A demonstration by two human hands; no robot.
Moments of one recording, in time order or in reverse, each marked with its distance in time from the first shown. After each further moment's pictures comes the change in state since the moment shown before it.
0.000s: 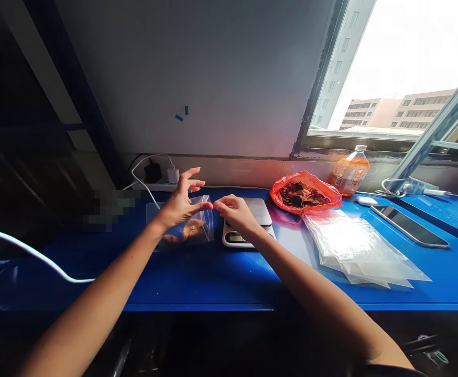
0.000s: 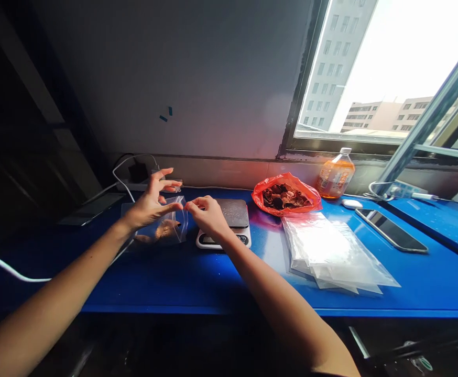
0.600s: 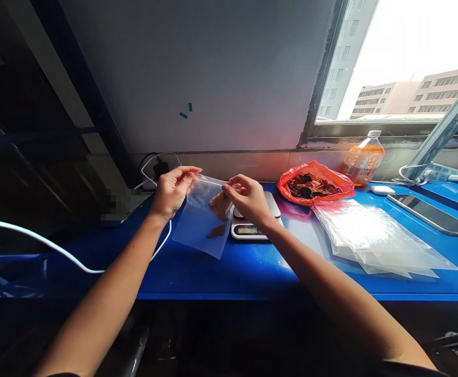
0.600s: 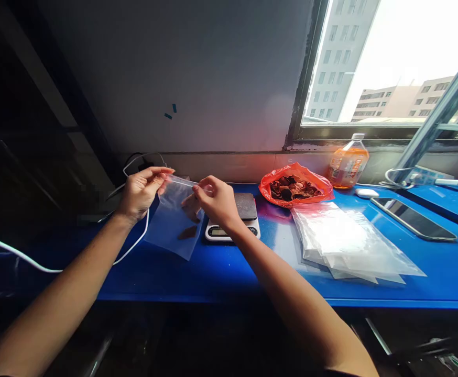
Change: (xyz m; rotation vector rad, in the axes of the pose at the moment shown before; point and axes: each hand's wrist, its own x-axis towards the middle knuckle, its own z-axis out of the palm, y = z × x) left_hand 0.004 0.006 -0.016 -0.313 0.267 -0.060; right_hand -0.005 -0.013 -0.007 0.013 0.235 -0.197
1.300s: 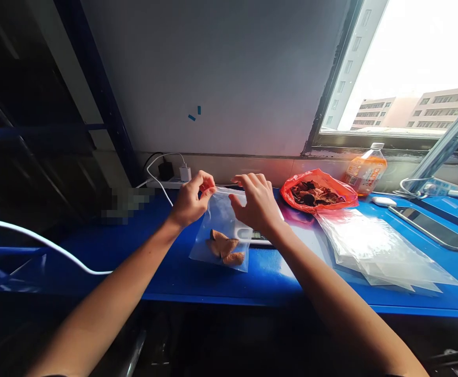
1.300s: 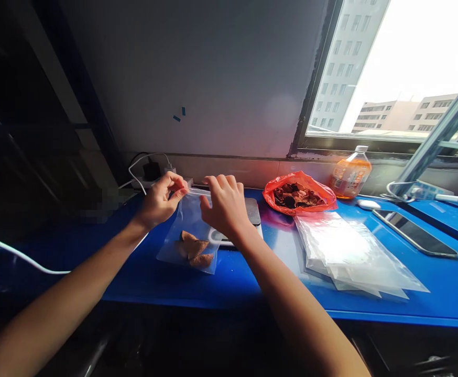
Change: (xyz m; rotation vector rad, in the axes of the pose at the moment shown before) left_hand -0.017 0.002 0.016 0.230 -0.115 0.229; right_hand -0.006 -0.007 -0.007 -0.659 0.013 -0.396
